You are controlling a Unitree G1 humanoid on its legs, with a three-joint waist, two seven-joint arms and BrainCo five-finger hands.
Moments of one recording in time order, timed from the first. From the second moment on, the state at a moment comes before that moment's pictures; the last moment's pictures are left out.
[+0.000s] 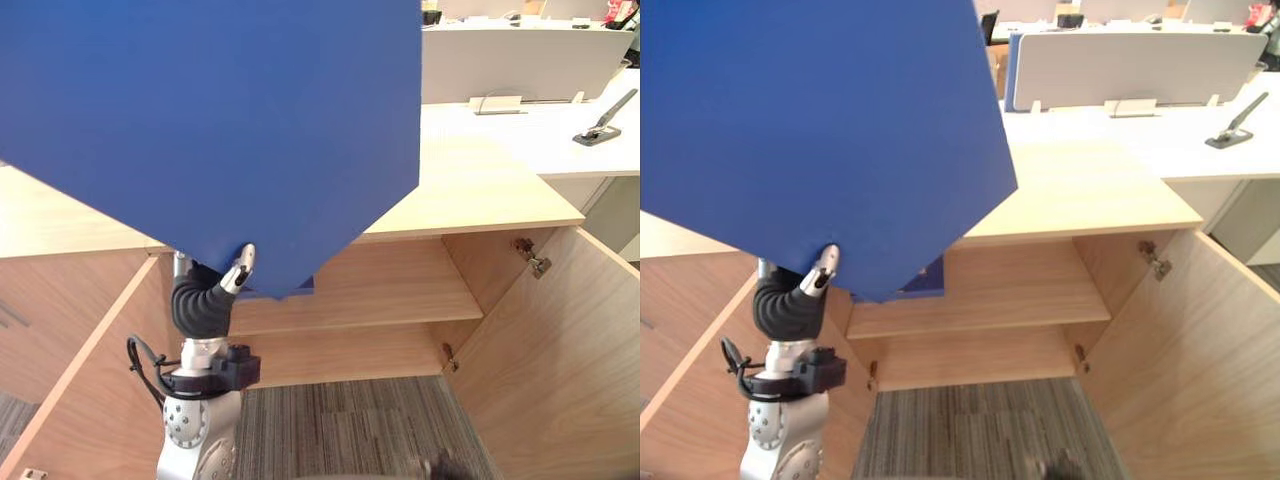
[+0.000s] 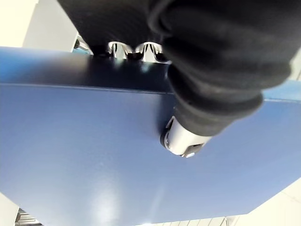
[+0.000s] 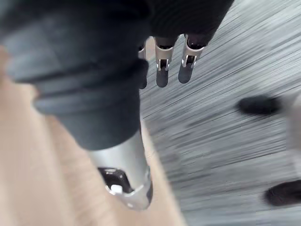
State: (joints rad) left arm 0.29 0.11 -0.25 -0.64 -0.47 -0.28 0.08; right arm 0.09 -0.08 -0.08 0.83 0.18 -0.01 -0.13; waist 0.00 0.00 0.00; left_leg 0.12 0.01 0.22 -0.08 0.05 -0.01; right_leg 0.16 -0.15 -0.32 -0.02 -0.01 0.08
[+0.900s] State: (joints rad) left arm 0.48 0.03 -0.15 -0.63 -0.35 -0.21 0.01; right arm -0.03 0.02 -0.09 -0.27 0.30 -0.15 -0.21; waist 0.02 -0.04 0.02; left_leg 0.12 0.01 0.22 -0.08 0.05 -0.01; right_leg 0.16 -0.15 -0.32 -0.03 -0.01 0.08
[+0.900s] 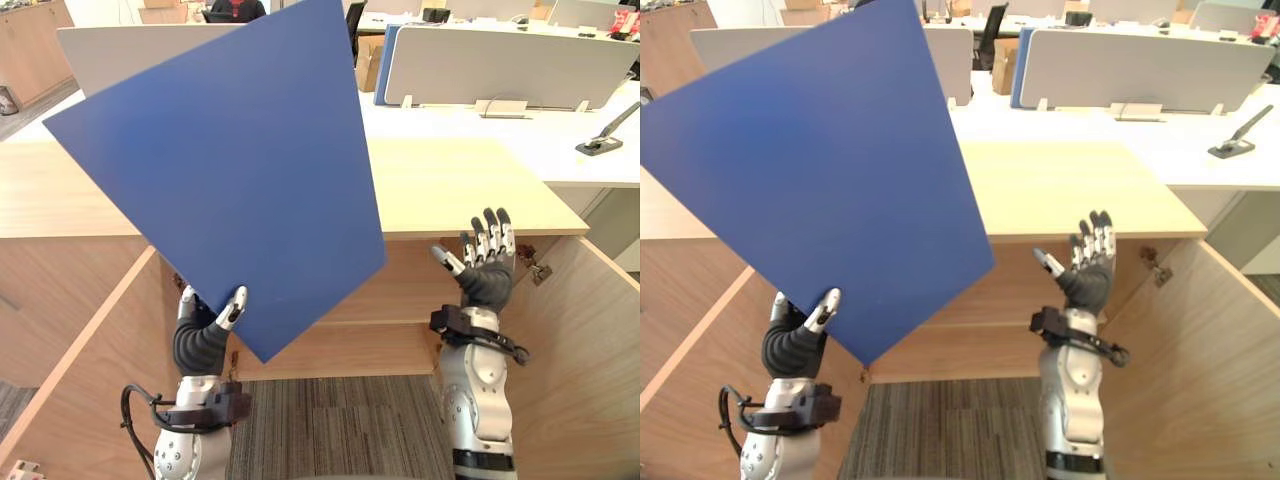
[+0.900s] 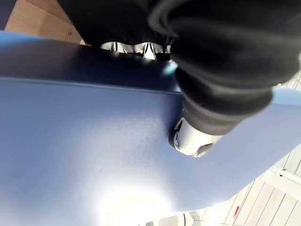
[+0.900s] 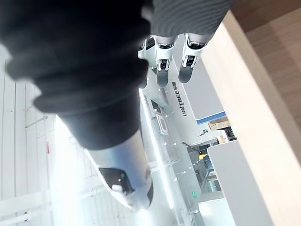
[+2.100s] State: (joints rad) left arm 0.44 0.21 -0.28 -0.63 -0.44 -0.27 -0.01; right arm -0.90 -0.99 0.75 -0.04 1.20 -0.06 0.25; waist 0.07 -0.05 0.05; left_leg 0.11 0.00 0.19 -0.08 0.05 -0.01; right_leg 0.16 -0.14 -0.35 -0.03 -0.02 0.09
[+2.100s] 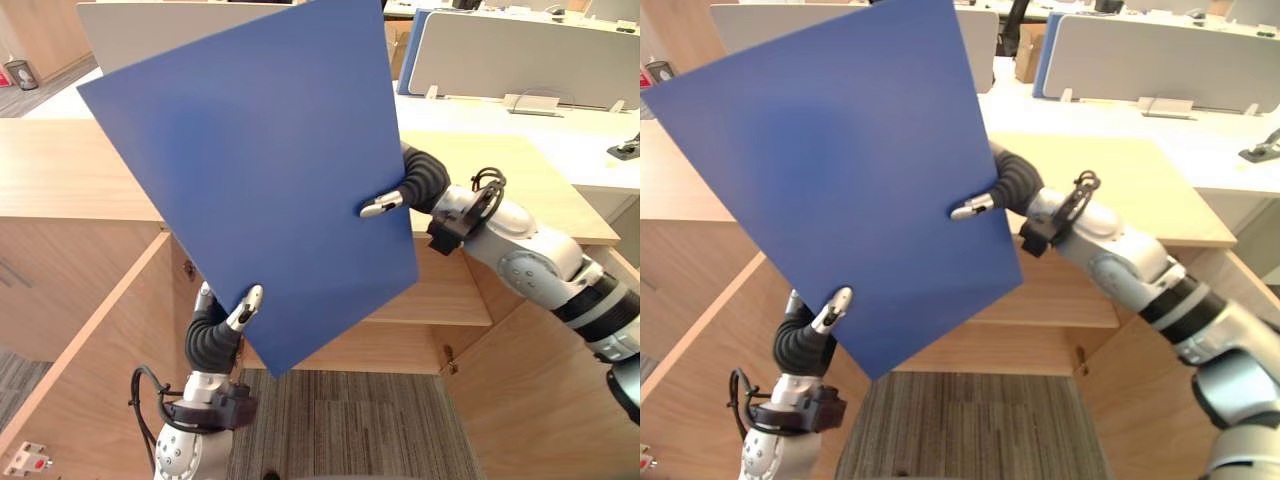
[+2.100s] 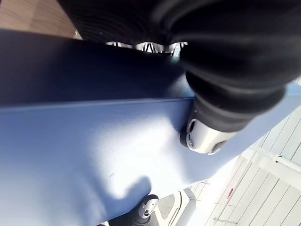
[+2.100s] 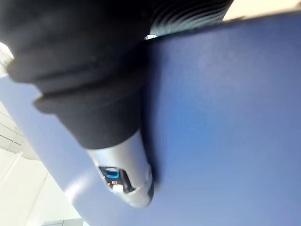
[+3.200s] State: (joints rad) left arm 0.39 0.21 -0.29 0.48 -0.61 -0.03 -0.22; right arm -0.45 -0.77 0.22 -0.09 1.03 -0.06 0.25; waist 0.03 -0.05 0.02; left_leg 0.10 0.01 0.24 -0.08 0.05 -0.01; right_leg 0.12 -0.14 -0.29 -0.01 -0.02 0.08
